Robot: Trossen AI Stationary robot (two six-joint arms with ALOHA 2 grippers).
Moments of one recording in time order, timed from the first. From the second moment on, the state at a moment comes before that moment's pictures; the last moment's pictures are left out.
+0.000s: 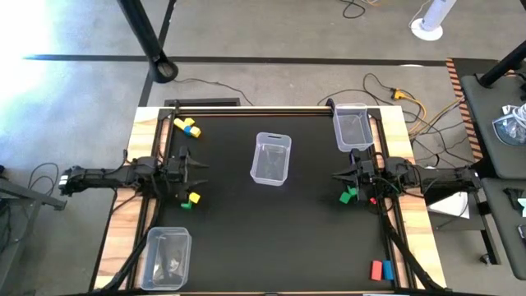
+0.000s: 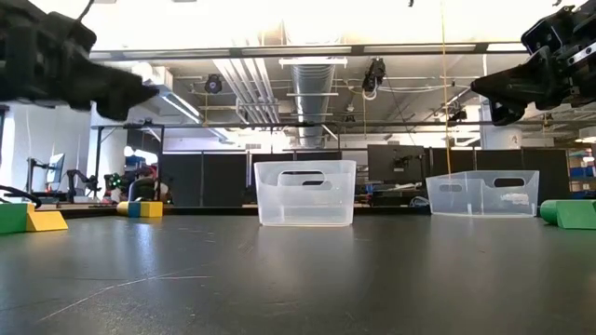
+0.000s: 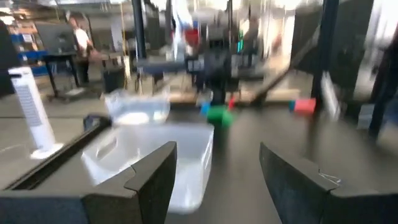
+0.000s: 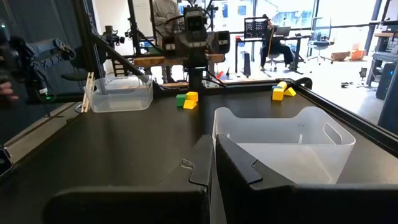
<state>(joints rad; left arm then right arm) 0.01 0.09 0.01 0.14 -0.04 0.00 0.00 0.05 0.01 0.02 -0.03 0.05</state>
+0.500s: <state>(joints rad) 0.02 0.12 0.04 0.60 -0.15 0.04 0.00 0.05 0.01 0.02 -0.03 0.05</state>
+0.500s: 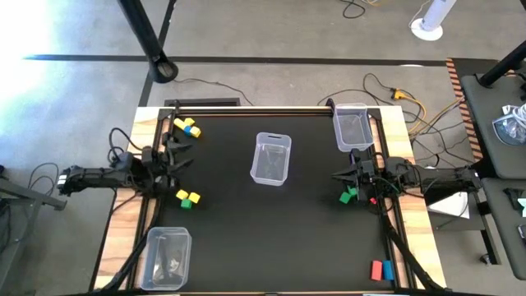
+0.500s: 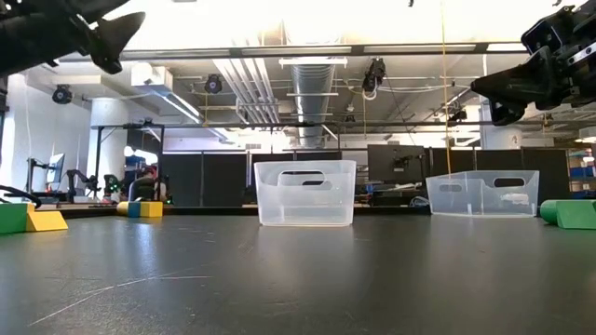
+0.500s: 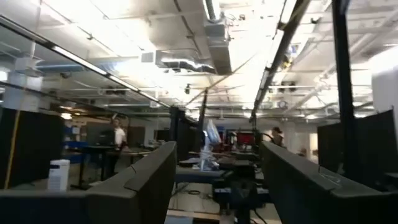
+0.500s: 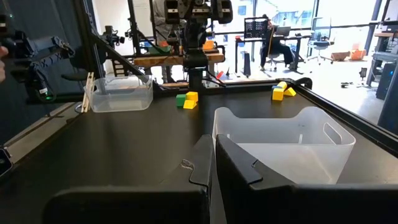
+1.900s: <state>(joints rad) 0.55 1.25 0.96 -0.83 -0.53 -0.84 0.00 0.05 0.01 0.02 -0.03 0.05</state>
